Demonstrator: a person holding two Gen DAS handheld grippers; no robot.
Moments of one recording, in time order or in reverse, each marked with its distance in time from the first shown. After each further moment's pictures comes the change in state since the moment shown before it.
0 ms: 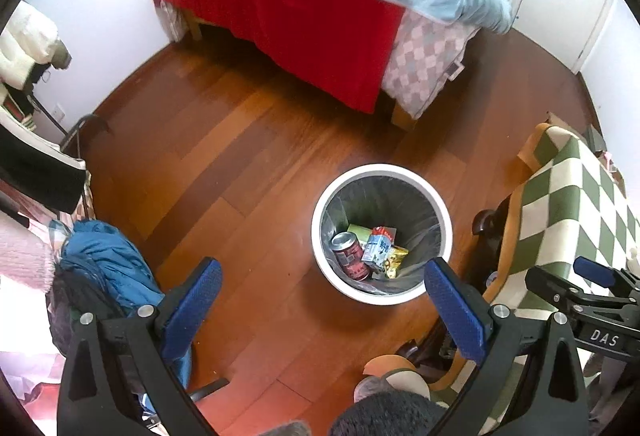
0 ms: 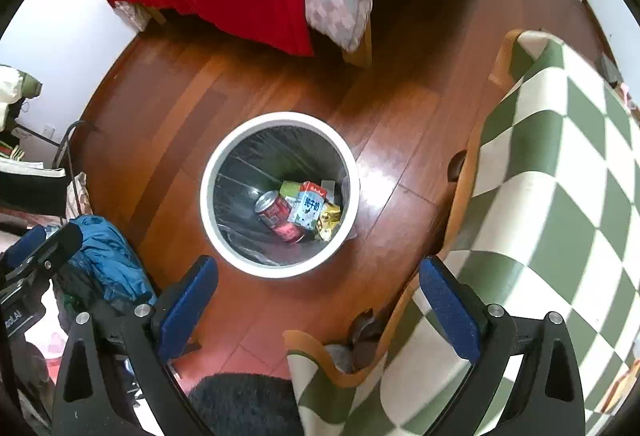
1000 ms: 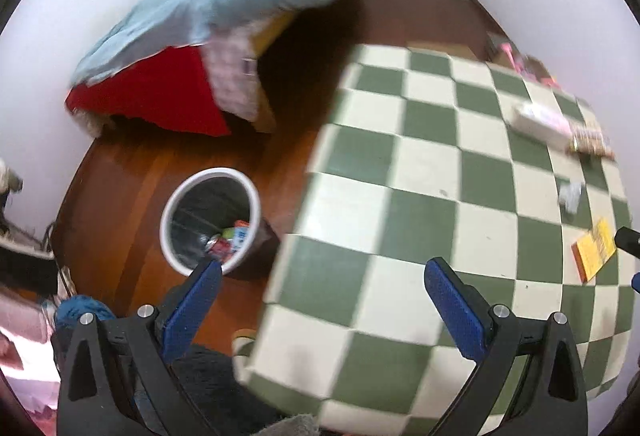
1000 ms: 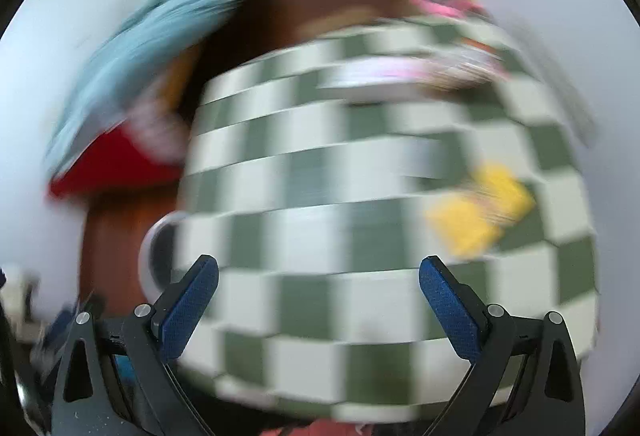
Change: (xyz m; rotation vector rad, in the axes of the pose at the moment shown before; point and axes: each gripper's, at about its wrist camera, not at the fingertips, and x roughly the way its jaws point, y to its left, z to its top) left arm -0.071 -0.313 -0.143 0.425 -0.076 -0.072; right arm -0.212 -0.330 -0.242 0.715 -0.253 -0.099
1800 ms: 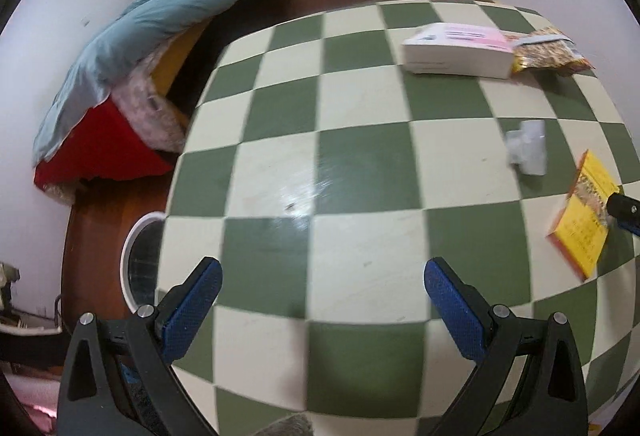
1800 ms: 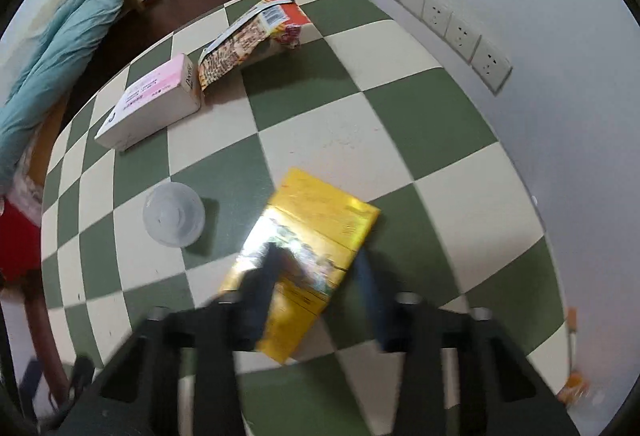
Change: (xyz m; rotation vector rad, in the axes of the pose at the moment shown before) left arm 0.047 -0.152 0.015 0.268 0.039 -0.009; right arm 0.075 -0.124 0.035 0.188 -0.014 -0.246
